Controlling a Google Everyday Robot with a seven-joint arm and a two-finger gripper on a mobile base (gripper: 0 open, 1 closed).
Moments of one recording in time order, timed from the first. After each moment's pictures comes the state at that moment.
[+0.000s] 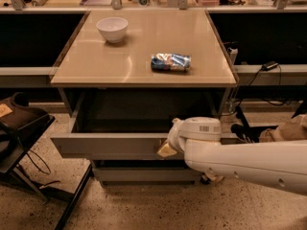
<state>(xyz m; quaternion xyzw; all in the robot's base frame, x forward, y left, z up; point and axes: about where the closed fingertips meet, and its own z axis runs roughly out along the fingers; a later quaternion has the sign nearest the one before) 0.585 -0.071 0.630 -0.47 0.80 -0.09 0.36</state>
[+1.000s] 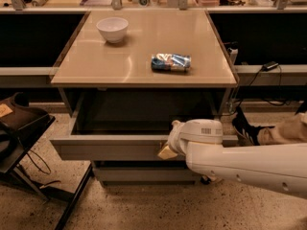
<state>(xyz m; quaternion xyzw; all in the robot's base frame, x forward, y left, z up) 0.576 -0.073 0.632 -0.48 0.80 -0.09 0.36</state>
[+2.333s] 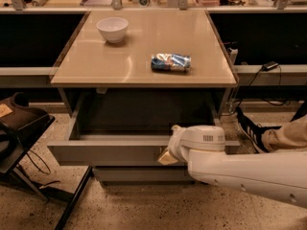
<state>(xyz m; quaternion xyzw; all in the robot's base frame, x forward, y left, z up) 0.555 -0.074 0.631 -0.48 0.80 -0.09 0.36</state>
